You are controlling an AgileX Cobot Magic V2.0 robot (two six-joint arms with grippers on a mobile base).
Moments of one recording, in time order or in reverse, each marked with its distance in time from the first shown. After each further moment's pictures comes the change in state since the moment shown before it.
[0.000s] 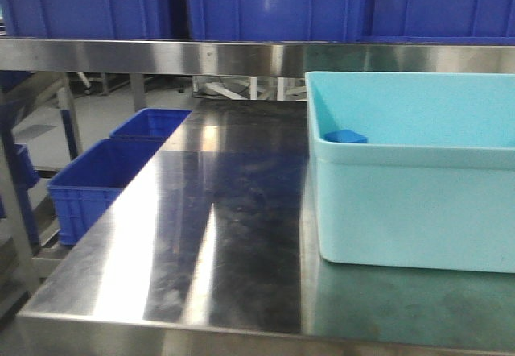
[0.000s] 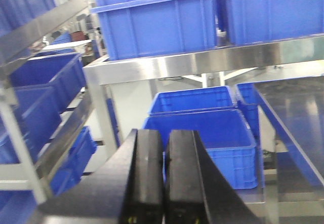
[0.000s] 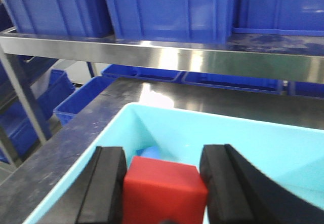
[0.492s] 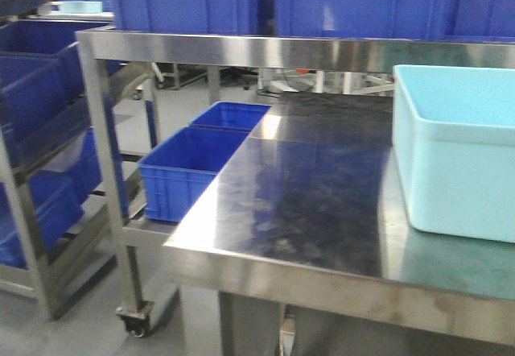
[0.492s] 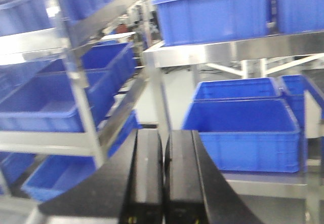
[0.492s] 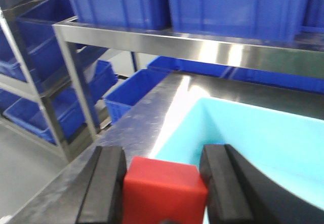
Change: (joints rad) left arm 0.000 0.000 0.000 0.000 0.000 0.000; right arm 0.000 0.000 0.000 0.000 0.000 0.000
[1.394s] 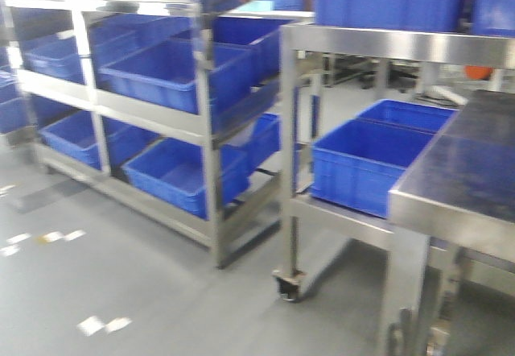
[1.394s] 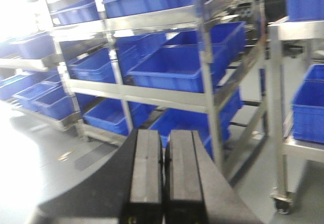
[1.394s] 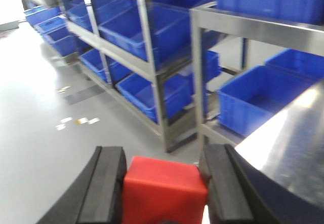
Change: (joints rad) left arm 0.000 0.000 0.000 0.000 0.000 0.000; right arm 0.000 -0.001 0.000 0.000 0.000 0.000
